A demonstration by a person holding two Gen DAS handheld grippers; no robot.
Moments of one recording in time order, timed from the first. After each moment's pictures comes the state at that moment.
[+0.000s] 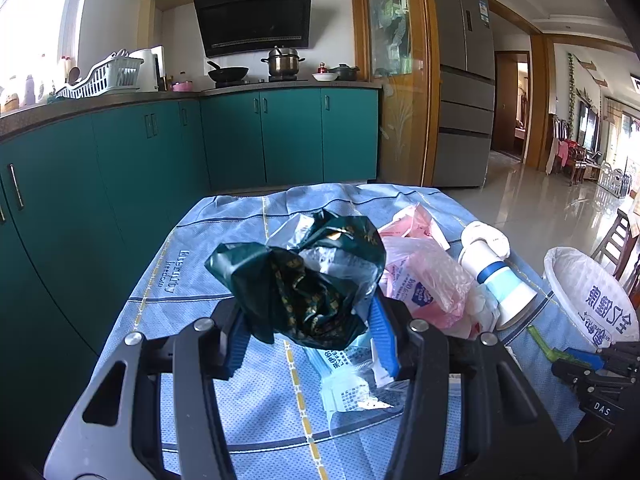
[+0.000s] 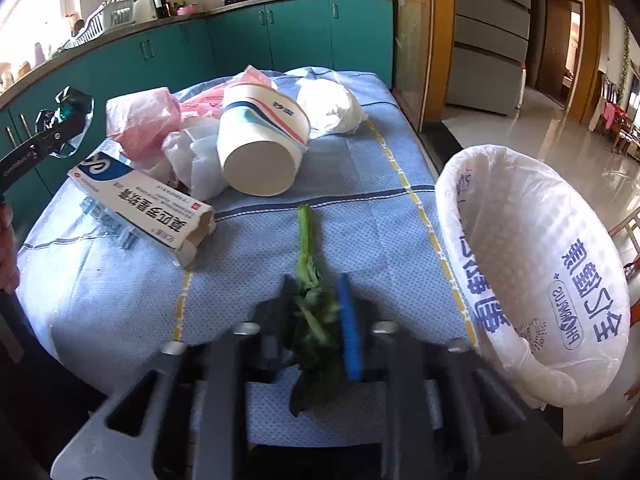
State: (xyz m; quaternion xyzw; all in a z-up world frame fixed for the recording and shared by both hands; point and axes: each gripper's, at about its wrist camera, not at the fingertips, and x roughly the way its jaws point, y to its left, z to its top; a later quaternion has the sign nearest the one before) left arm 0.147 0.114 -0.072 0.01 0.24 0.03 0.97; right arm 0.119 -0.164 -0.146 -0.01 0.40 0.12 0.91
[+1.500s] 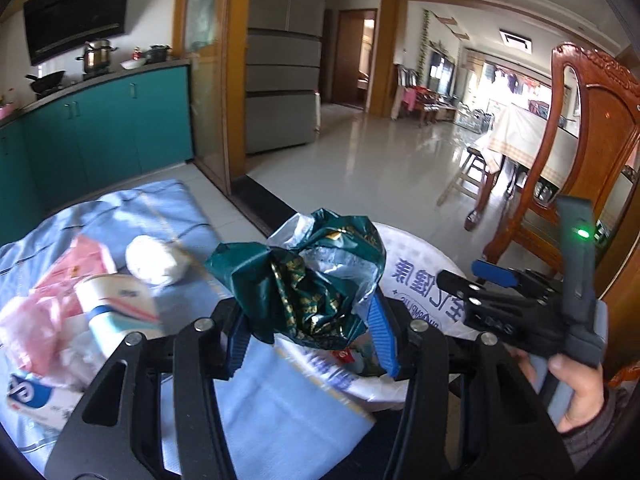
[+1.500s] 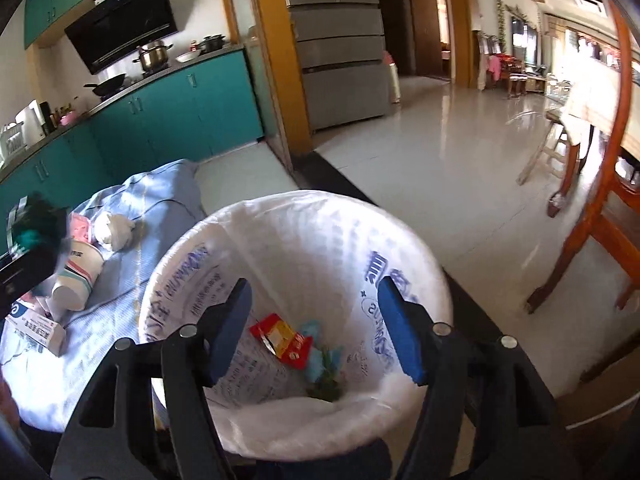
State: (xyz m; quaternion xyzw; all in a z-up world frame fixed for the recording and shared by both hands) left arm 0.165 -0.161 -0.054 0.05 0.30 -0.28 0.91; right arm 0.097 -0.388 -0.113 0.11 0.33 -0.08 0.93
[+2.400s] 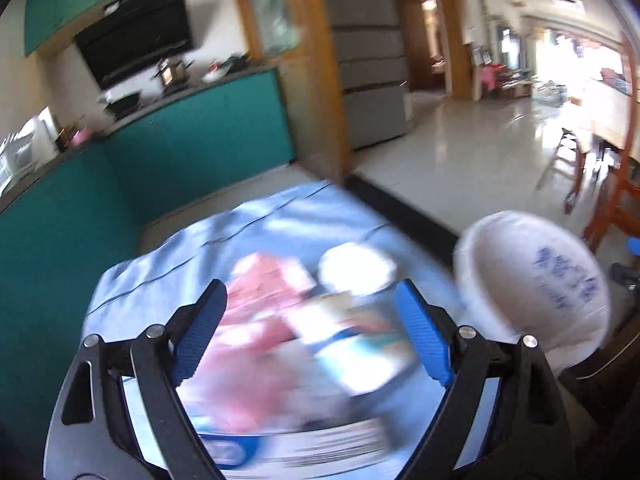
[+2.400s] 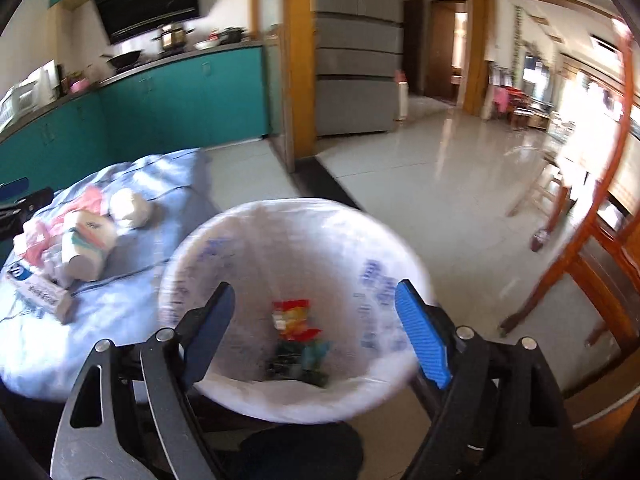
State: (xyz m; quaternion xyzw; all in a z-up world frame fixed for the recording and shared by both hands) left arm 0.222 -0.026 -0.035 0.13 0.30 -0.10 0.94; right arm 0.092 -0.332 -0.080 0.03 0.34 -0.06 0.94
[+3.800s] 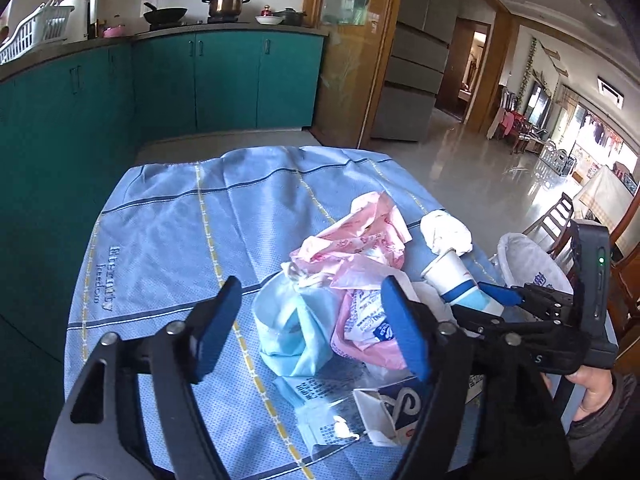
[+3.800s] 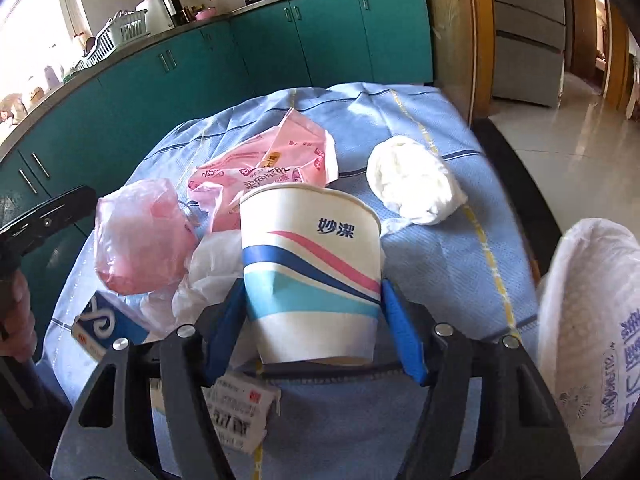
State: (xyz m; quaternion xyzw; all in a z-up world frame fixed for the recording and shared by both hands) left arm 0.223 0.128 -0.056 -0.03 0.35 -0.12 0.93; right arm 0.221 -0.109 -0.123 0.03 0.42 0.18 0.89
